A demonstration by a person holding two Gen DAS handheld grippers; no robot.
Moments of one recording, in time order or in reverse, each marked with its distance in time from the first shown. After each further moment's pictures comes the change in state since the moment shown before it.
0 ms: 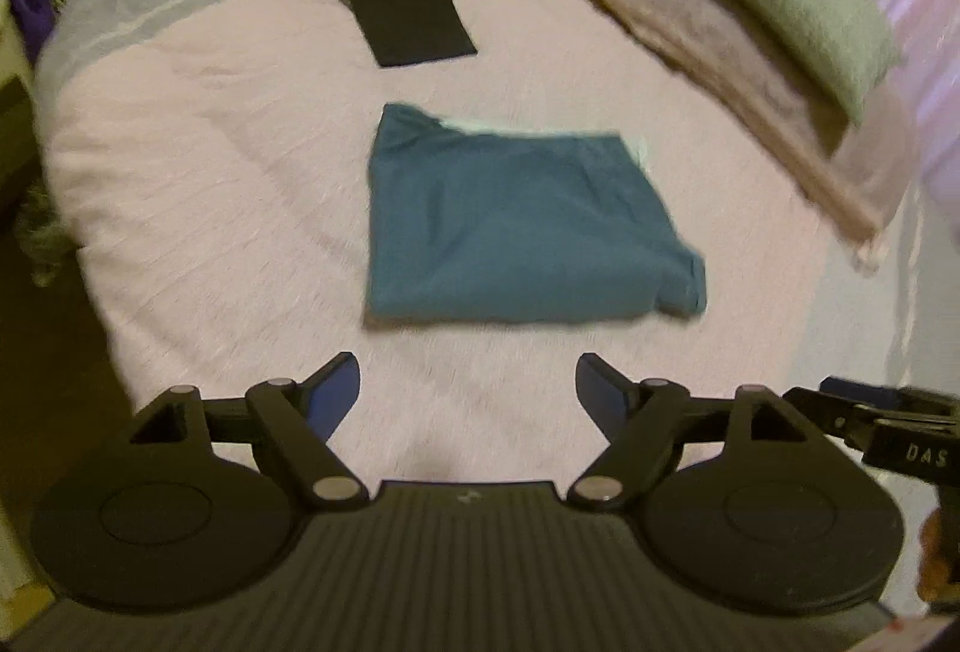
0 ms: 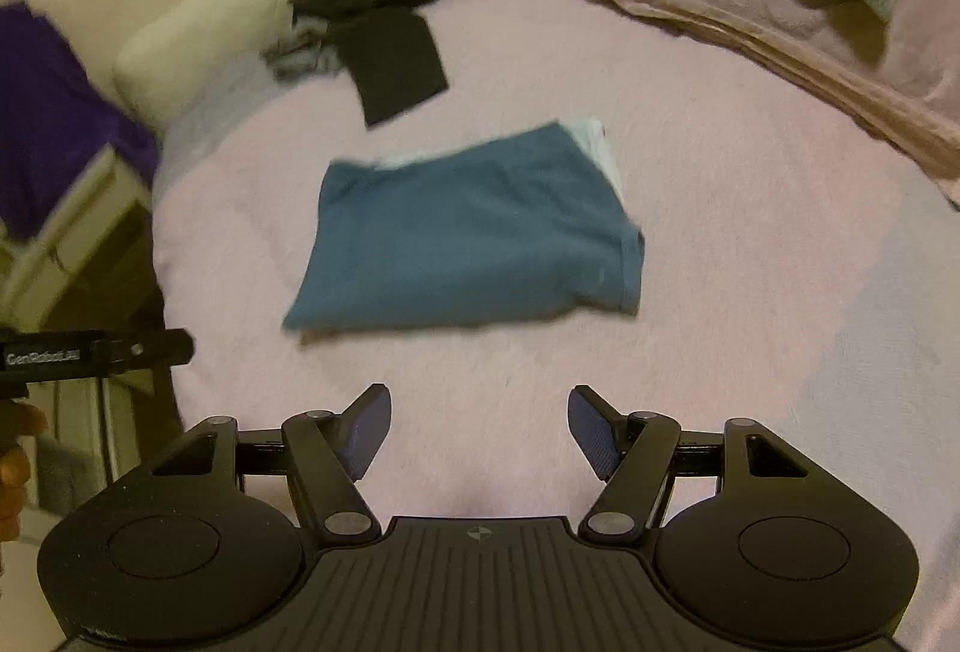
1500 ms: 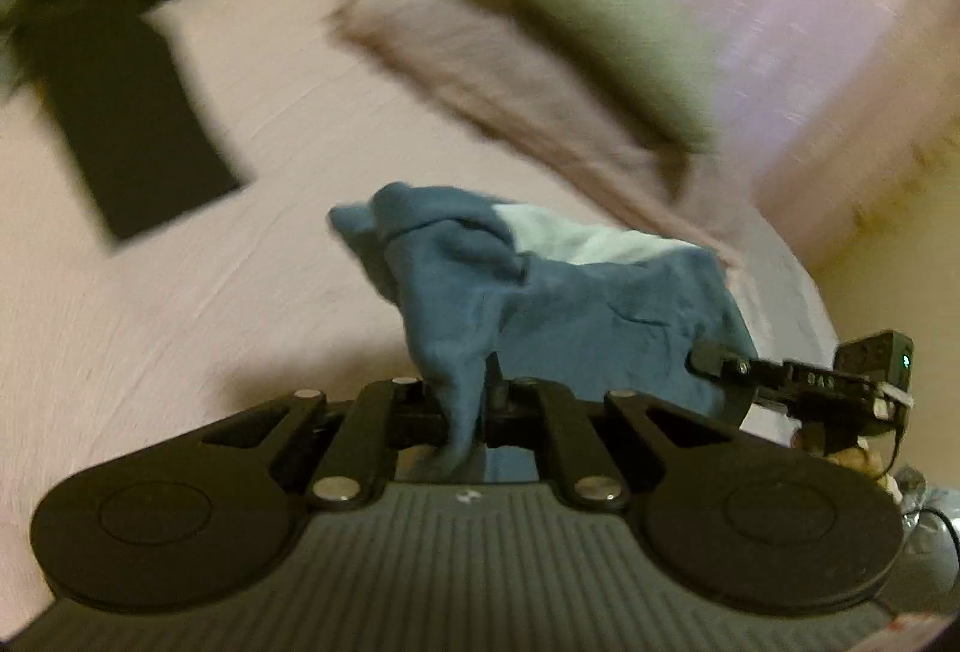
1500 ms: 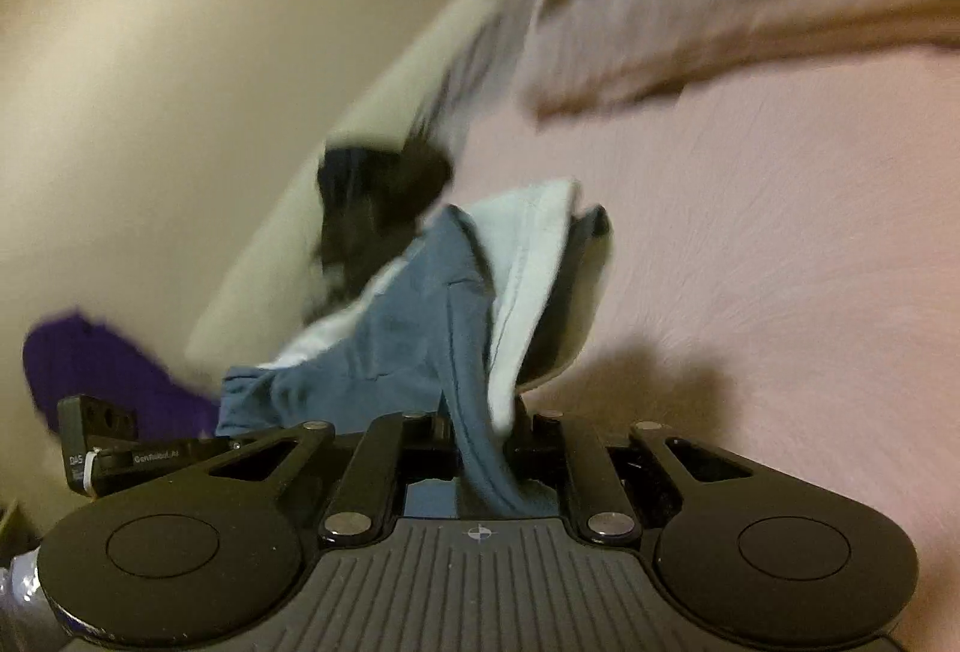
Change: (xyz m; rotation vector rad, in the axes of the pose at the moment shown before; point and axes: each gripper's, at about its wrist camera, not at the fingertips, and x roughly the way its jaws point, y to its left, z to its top) left arm 0.151 0.015 0.174 0.313 -0.038 -0.563; right arm 0.047 -0.140 0.020 0.387 -0.468 0.294
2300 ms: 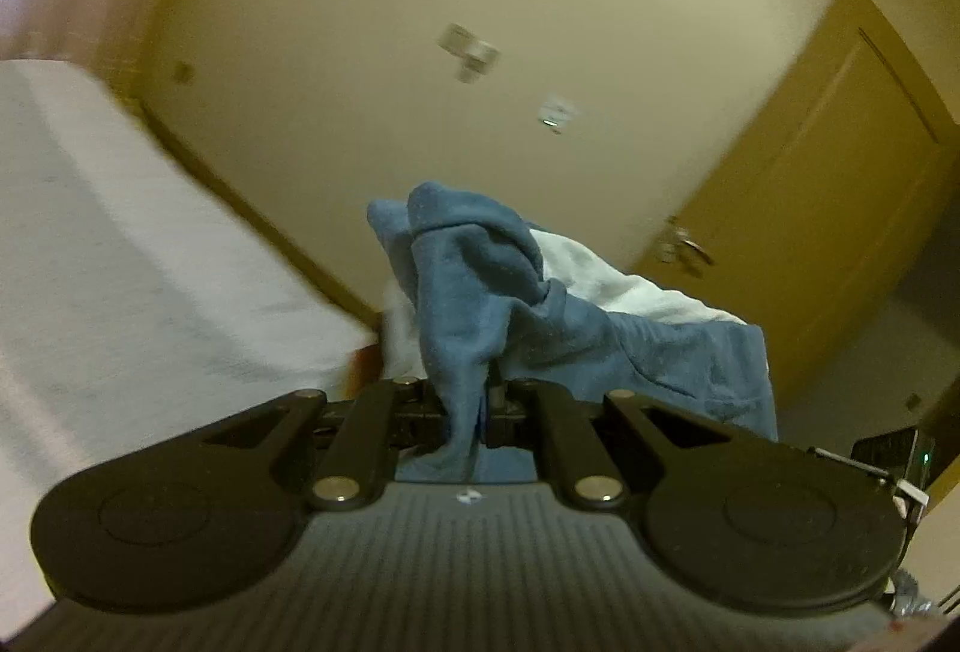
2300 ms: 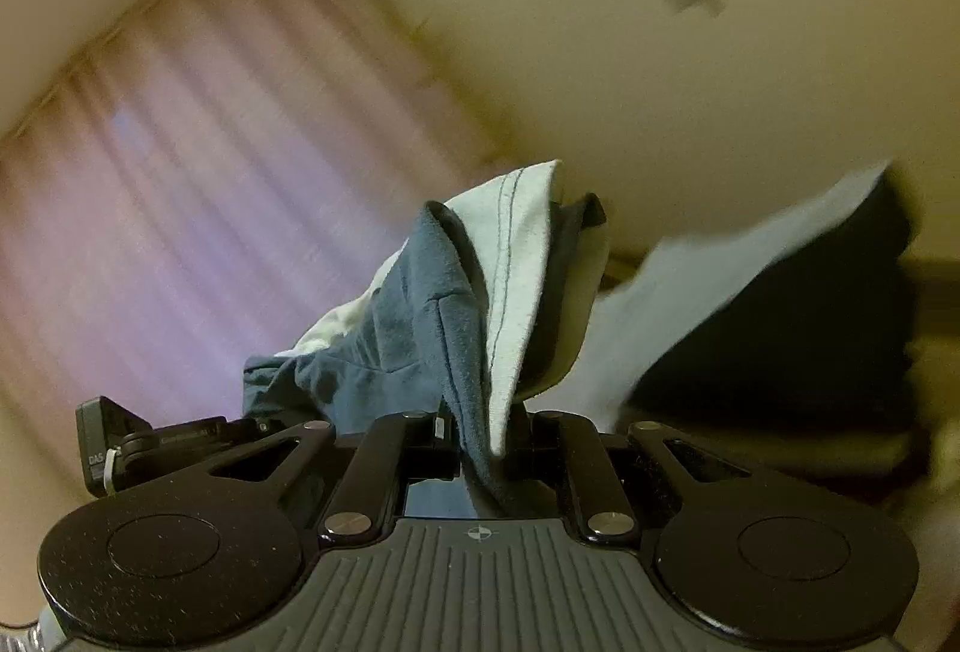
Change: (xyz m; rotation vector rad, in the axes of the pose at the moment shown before) left arm 0.055 -0.668 -0.098 0.730 0.537 -1.071; right arm -0.632 0.224 -0.261 0.404 -1.154 -0.970
